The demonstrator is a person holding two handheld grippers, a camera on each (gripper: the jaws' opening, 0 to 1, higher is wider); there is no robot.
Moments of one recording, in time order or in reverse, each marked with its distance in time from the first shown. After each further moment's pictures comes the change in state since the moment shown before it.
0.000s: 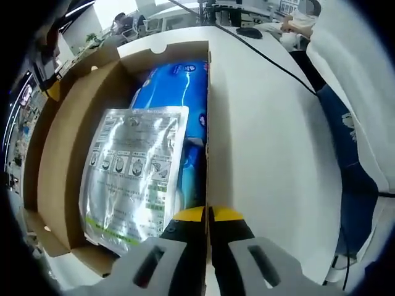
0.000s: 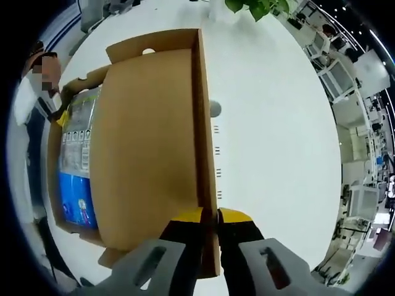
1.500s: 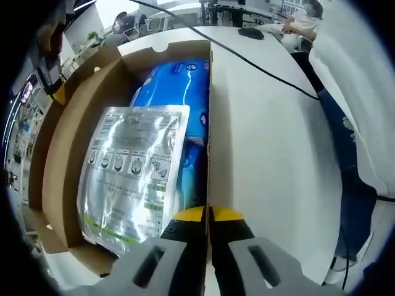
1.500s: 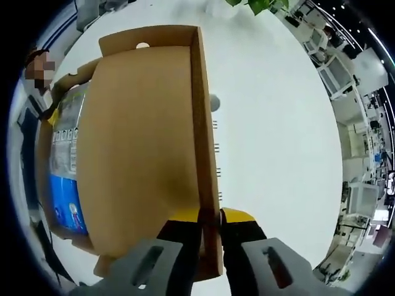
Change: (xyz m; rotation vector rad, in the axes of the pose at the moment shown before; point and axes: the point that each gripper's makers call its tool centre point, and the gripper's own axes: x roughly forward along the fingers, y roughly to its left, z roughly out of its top) left arm 0.005 0.002 0.002 -0.012 0.002 -0.002; right arm 0.024 -0.009 -0.008 0.019 0.015 -0.018
